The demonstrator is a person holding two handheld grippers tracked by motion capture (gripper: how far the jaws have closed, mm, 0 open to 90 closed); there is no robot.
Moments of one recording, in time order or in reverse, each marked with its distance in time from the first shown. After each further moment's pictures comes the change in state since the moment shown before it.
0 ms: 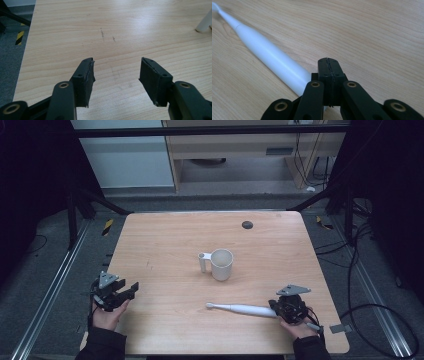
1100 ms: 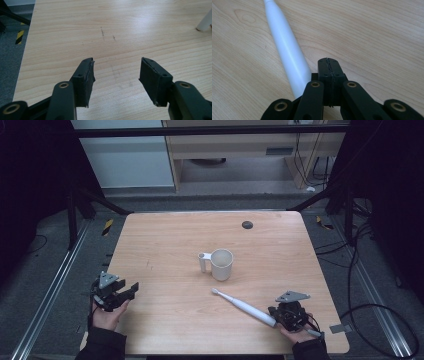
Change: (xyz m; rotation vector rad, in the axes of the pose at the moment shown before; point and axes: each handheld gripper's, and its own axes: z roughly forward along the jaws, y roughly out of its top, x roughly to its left) left arm 0.001 -0.001 0.001 0.006 -0.001 -0.001; right arm 0.011 -0.010 -0.008 0.027 0.013 -0.014
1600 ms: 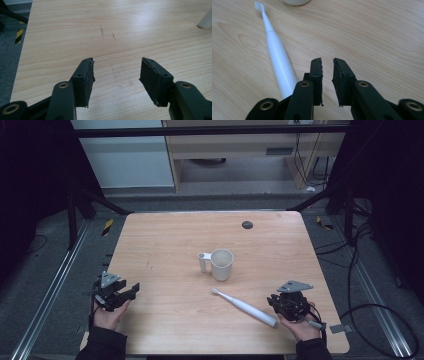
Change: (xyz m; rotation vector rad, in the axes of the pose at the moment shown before) left arm -0.001 -0.001 0.004 0.017 0.000 0.011; right arm -0.005 0.029 -0.013 -0.053 -0.012 -0.032
